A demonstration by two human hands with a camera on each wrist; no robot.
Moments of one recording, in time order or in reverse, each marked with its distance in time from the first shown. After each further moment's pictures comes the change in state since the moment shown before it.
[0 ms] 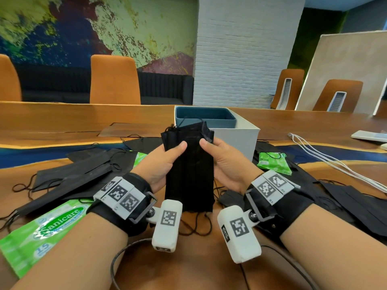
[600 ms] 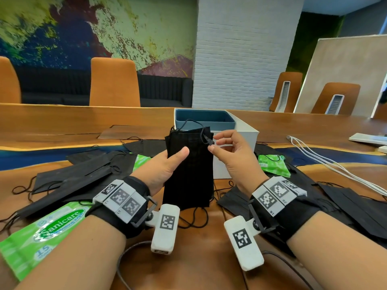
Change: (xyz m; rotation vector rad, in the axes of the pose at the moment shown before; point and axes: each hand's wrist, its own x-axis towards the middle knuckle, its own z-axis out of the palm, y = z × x) left_hand -0.003 -0.004 -0.002 0.191 -0.024 -0.023; right_hand -0.007 -0.002 -0.017 -0.585 0.380 -0.372
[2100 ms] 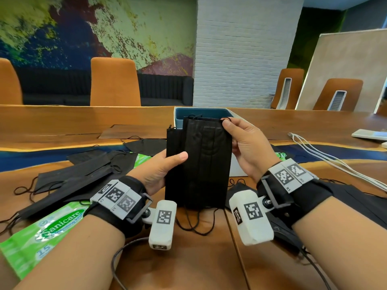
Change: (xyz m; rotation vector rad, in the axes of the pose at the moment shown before) left_hand -0.001 0.000 -0.005 -0.145 -0.049 -0.058; right_hand 0.015 -0.029 -0.013 0.389 -0.030 0.179
